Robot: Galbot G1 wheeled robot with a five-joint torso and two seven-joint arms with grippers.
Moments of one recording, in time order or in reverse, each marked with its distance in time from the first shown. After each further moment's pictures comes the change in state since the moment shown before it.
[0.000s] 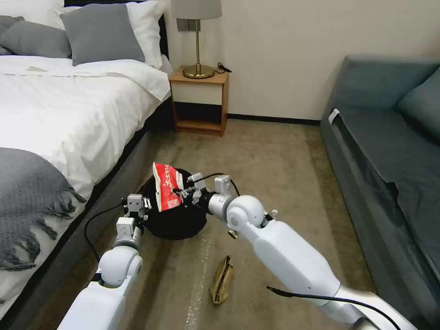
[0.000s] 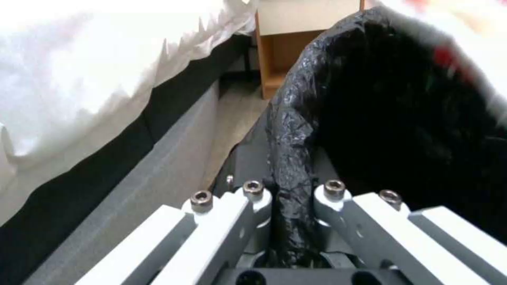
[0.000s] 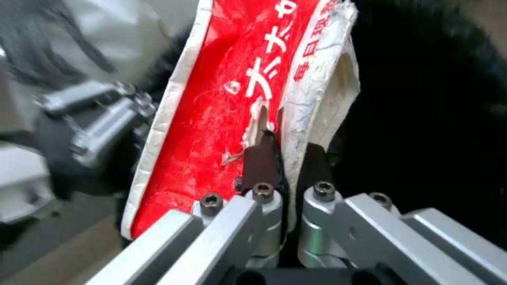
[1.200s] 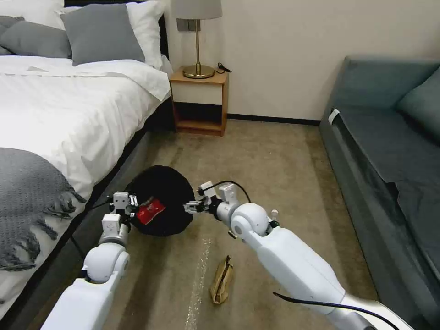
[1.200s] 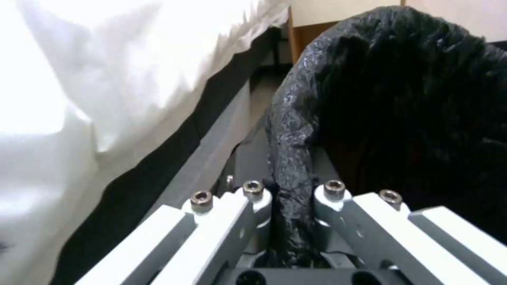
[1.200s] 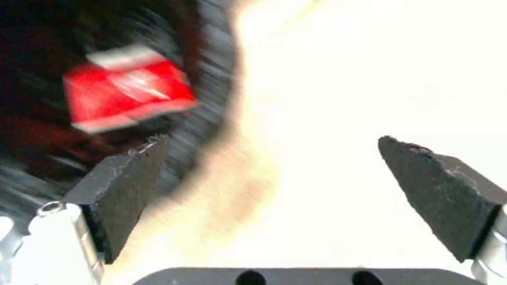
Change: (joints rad) left arm -0.006 0.070 -0.078 0.054 -0.026 -0.009 0.017; right arm -0.056 -0.092 0.046 0.052 -0.072 -0.162 0.225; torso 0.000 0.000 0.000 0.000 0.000
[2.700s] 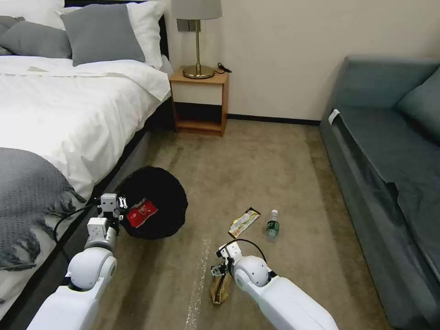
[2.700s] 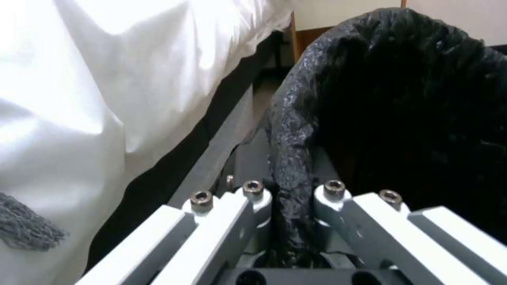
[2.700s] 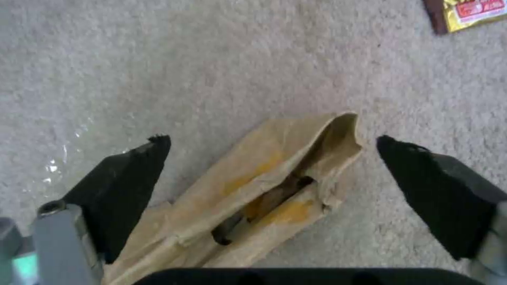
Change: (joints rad) left arm 0.059 0.035 -0.032 -0.064 -0.038 0.005 0.004; right arm -0.227 0.059 -0.038 -0.244 -0.220 -0.057 -0.018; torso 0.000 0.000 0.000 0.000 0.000
